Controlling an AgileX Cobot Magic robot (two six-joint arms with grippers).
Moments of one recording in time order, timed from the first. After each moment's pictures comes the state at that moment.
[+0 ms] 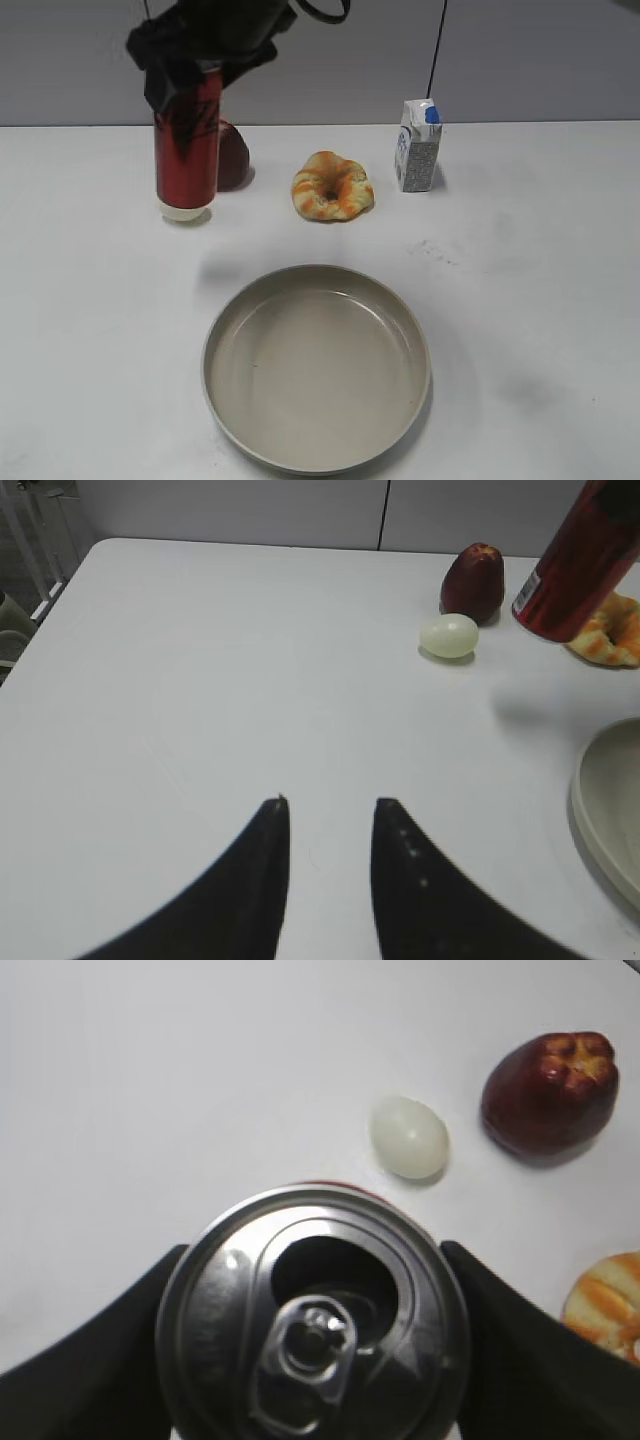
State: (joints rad) left arm -0.01 -0.01 -0.50 -0.17 1.03 0.11; right arm 0.75 2.21 -2.23 0.32 1.04 -0.17
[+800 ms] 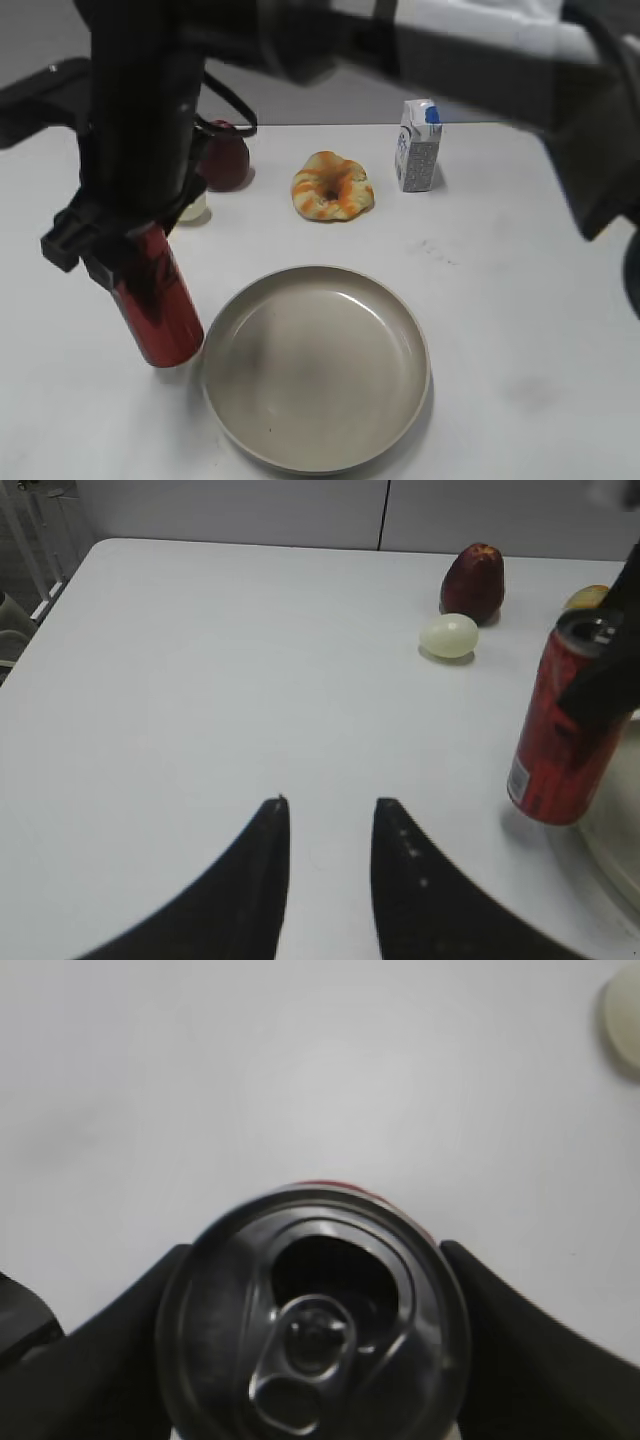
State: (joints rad) left arm -0.01 -0.01 -0.50 -0.17 1.03 0.11; right arm 0.97 2.26 -2.10 0.18 1.11 -0.16
